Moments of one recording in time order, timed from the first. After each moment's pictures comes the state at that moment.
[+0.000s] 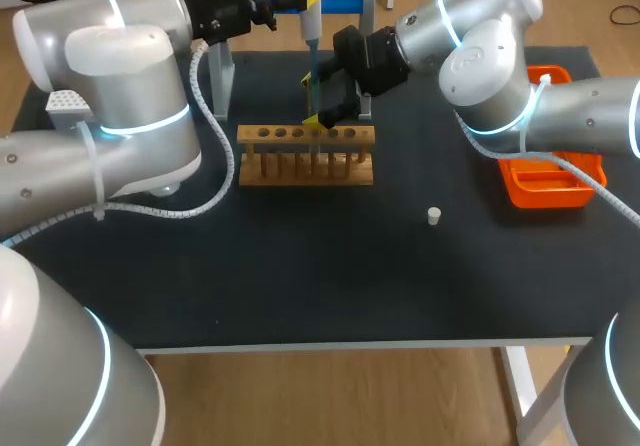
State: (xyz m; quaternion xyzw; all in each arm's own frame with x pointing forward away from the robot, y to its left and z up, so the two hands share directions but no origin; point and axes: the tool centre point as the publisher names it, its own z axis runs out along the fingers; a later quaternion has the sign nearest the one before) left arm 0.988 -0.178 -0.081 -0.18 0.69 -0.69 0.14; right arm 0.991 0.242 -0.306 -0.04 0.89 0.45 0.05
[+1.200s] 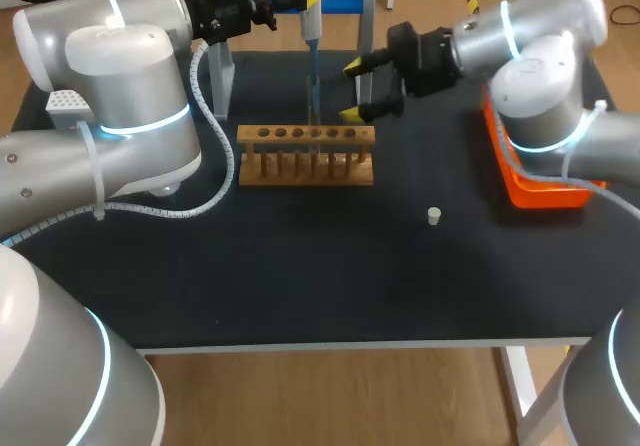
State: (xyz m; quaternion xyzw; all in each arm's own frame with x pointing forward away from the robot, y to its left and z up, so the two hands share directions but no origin) left arm 0.988 -0.178 -0.081 -0.18 0.69 -0.69 0.14; right arm 0.983 0.174 -0.277 0.00 0.86 0.50 0.09
